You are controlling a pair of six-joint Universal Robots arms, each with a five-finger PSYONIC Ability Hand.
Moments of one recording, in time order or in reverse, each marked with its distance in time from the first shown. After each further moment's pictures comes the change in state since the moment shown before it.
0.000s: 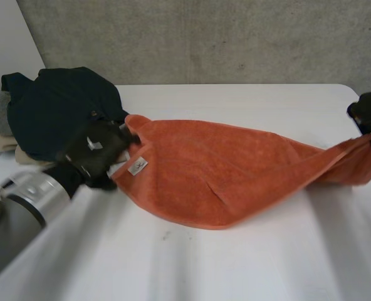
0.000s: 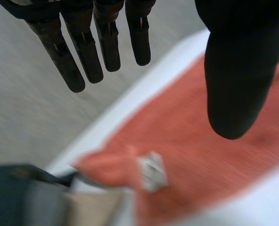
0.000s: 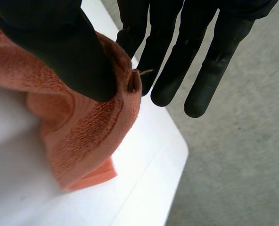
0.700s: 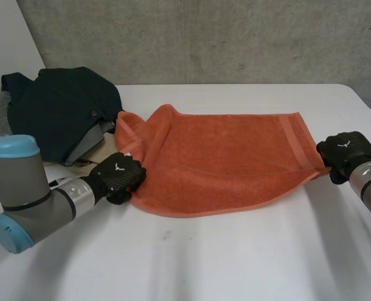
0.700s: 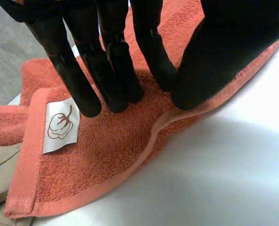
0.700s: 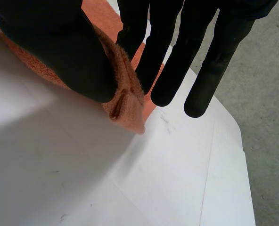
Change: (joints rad) left arm 0.045 -0.523 0.329 -0.076 0.135 0.212; right arm 0.019 0.387 0.110 -0.432 0.039 0.169; left_hand 0.689 0.684 0.676 0.698 0.690; right_hand 0.000 0.000 0.000 0.000 -0.003
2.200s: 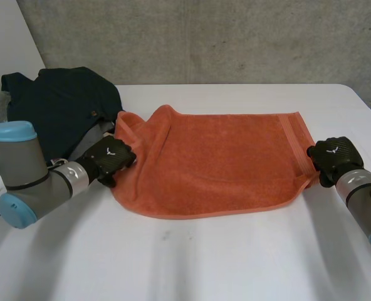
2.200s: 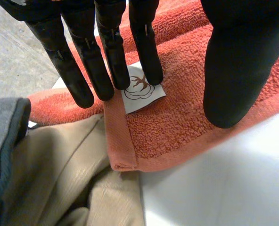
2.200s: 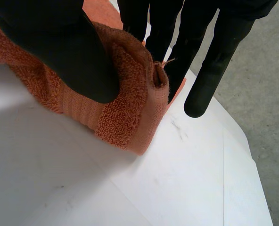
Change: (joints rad) left arm 0.045 -0.138 0.234 -0.045 -0.024 0.162; right arm 0.024 0.092 0.033 -0.169 -0.006 0.023; left_hand -0.419 -0.442 -0.440 -0.442 -0.436; right_hand 0.000 0.000 0.000 0.000 0.000
